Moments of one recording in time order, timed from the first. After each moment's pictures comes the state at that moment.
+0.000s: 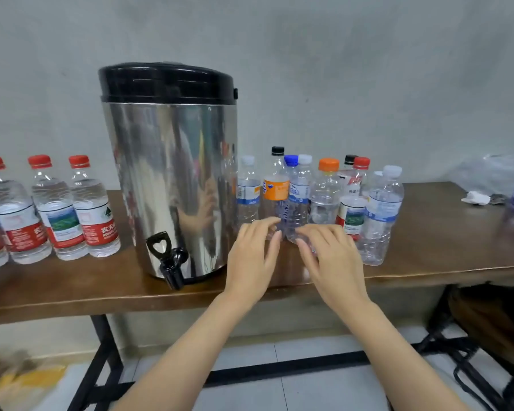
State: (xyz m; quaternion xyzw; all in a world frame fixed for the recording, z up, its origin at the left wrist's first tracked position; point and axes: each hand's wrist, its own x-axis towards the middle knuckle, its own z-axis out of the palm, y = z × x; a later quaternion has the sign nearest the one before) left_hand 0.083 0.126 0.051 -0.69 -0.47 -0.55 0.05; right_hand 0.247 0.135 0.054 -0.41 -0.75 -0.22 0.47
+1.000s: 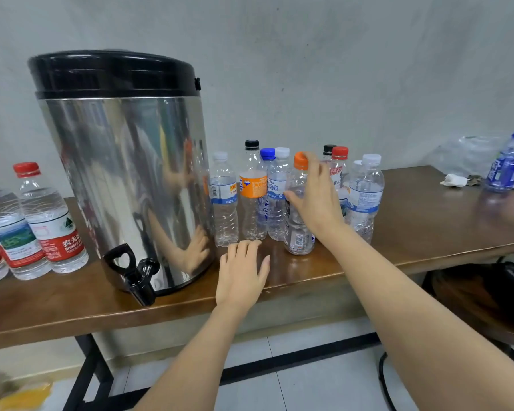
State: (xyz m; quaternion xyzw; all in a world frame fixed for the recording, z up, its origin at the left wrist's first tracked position) left_hand 0.095 0.187 -0.012 -0.71 -0.63 -0.29 0.13; right_hand 0.256 0.224 0.122 -0.55 -0.70 -0.04 0.46
